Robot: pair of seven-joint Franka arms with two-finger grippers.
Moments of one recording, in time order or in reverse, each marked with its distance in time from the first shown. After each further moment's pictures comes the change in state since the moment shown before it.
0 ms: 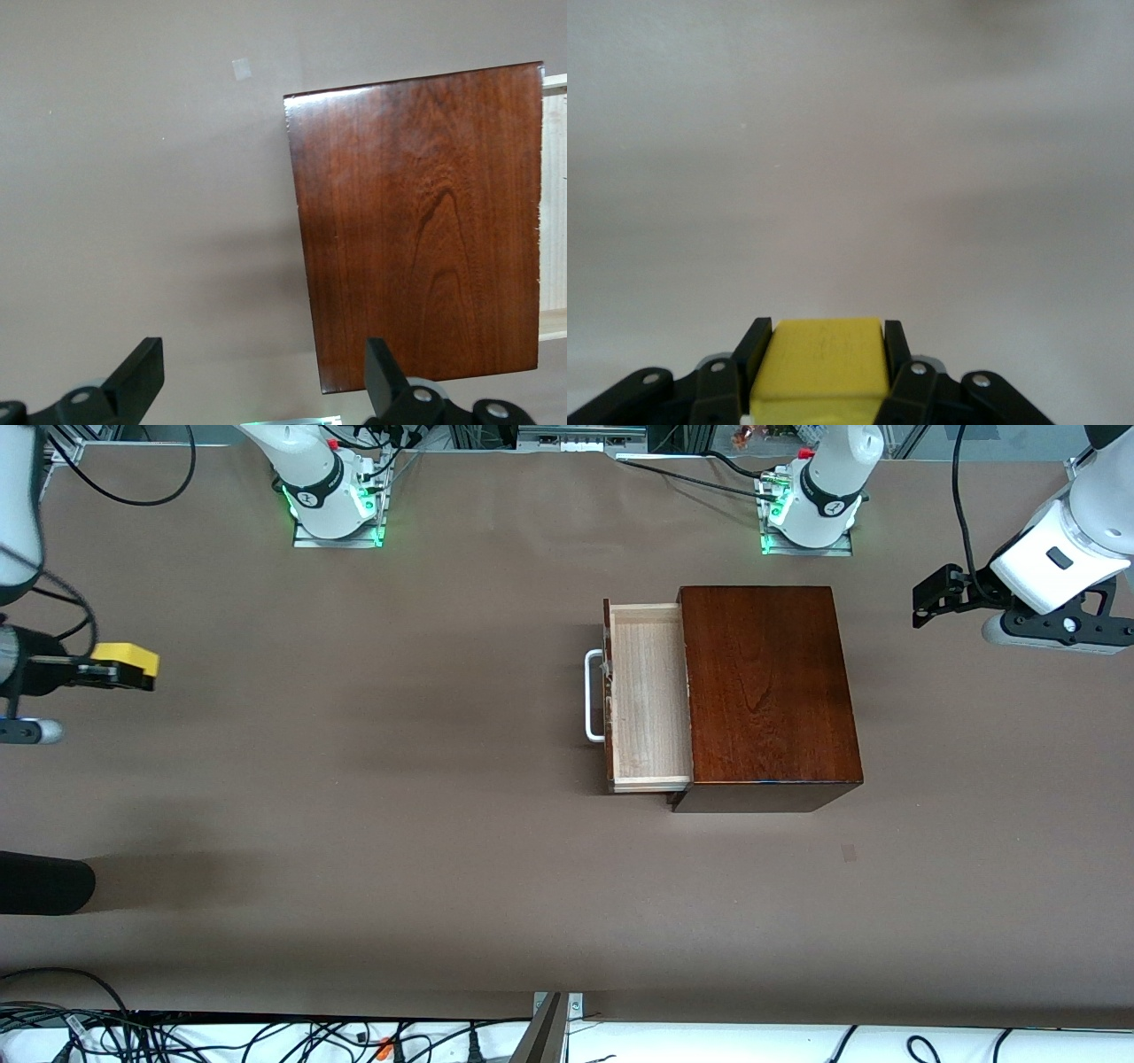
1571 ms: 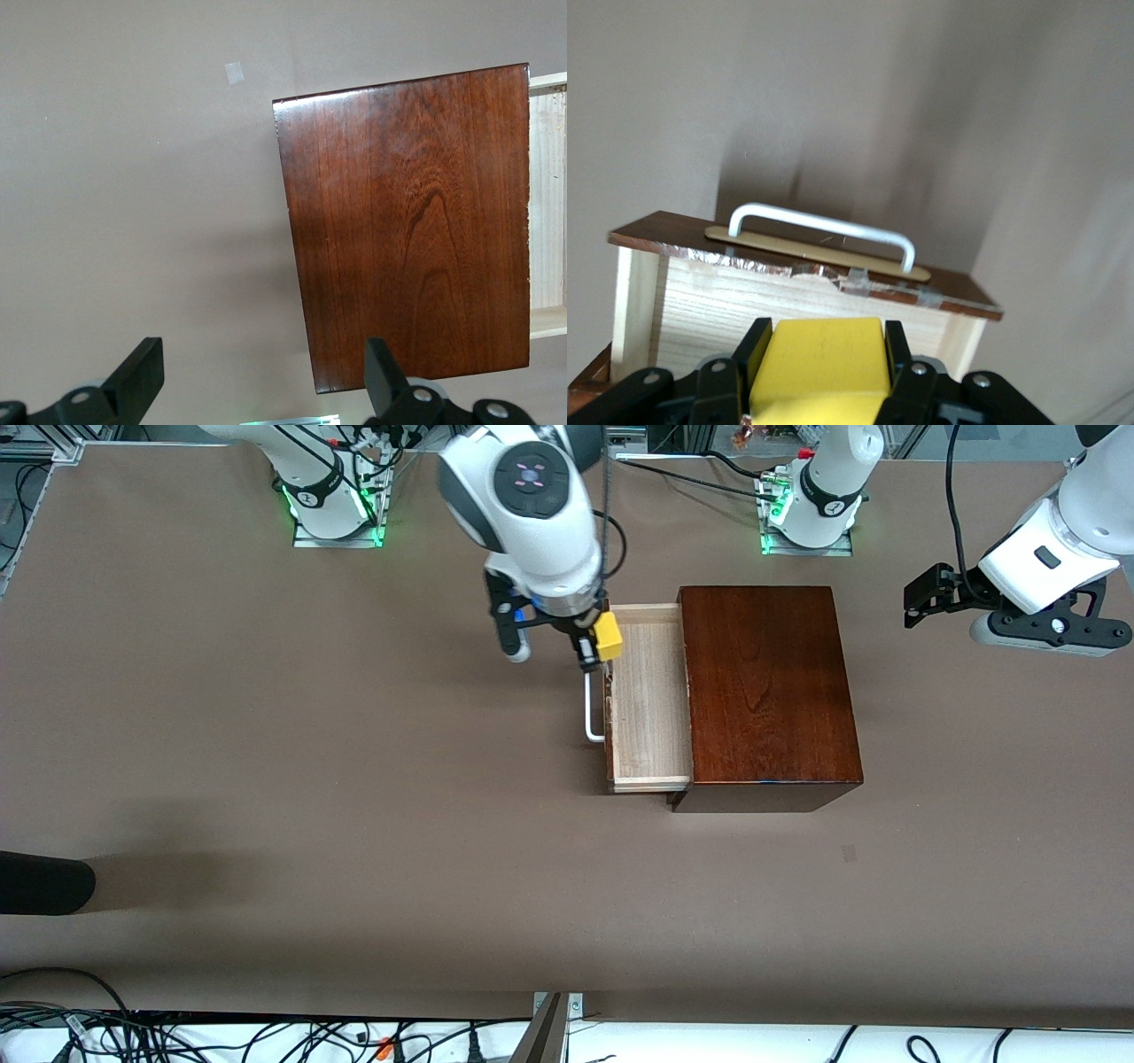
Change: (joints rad) left arm 0.007 0.022 -0.019 0.034 0.000 -0.018 -0.005; right arm 0.816 0.368 0.010 0.354 0.225 0.338 2.018
